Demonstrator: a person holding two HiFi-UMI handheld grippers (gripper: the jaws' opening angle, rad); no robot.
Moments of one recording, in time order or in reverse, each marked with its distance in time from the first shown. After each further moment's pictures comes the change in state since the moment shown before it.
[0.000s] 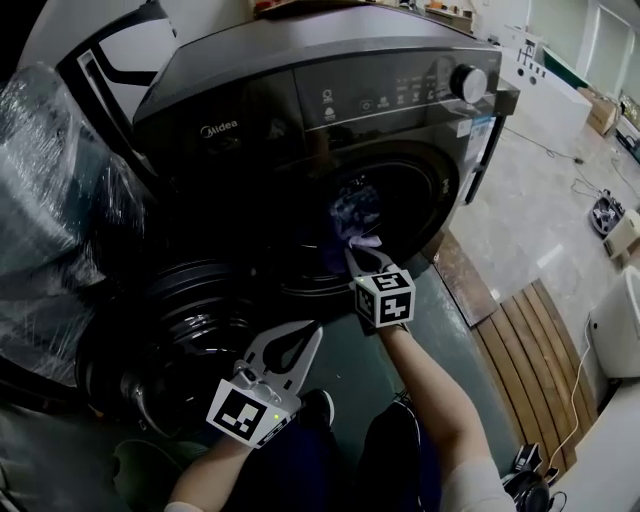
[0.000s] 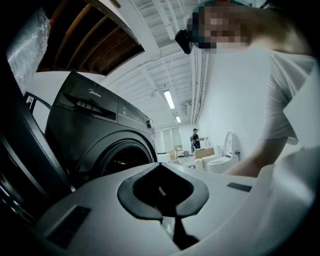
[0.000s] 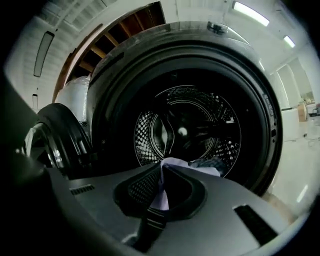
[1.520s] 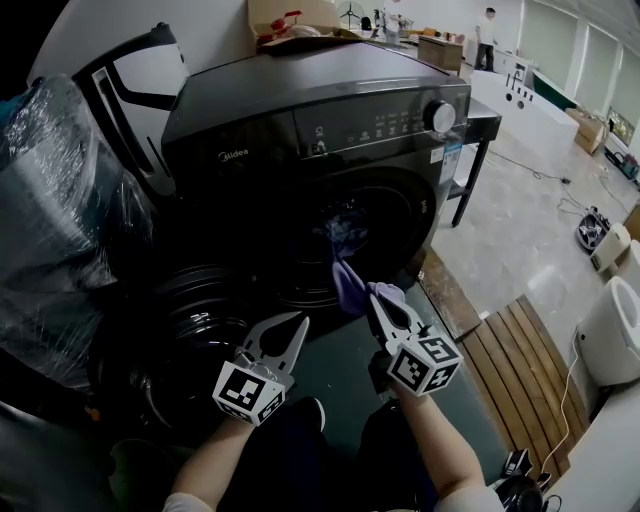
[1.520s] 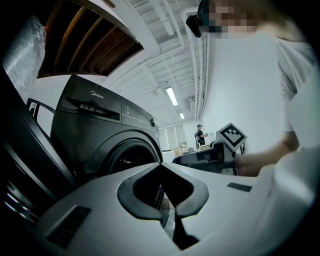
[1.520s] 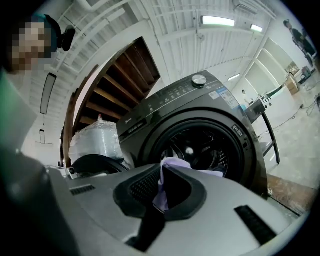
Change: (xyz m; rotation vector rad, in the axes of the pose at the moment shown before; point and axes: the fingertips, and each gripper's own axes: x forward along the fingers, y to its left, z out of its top) left arm 0.000 0.011 0.000 0.027 0.019 0.058; right arm -0.172 0.043 0.054 0.219 -0.250 0.098
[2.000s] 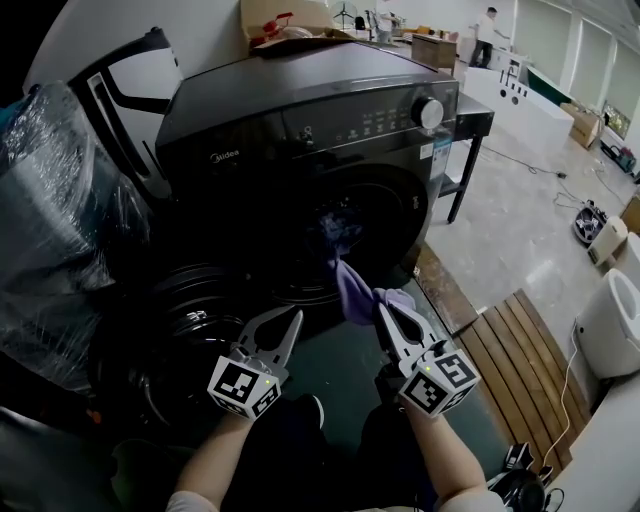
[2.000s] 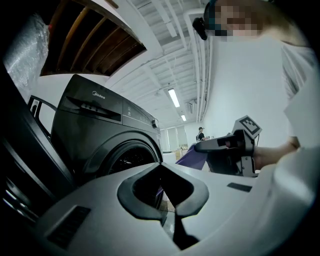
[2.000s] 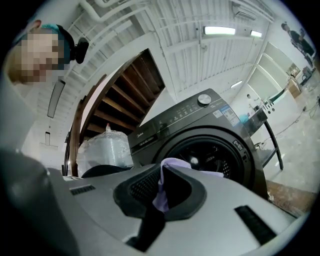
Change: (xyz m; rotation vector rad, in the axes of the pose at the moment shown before) left arm 0.000 0.002 0.006 -0.040 -0.020 0.018; right arm -0.050 0.032 0.036 -0.016 -0.102 0.054
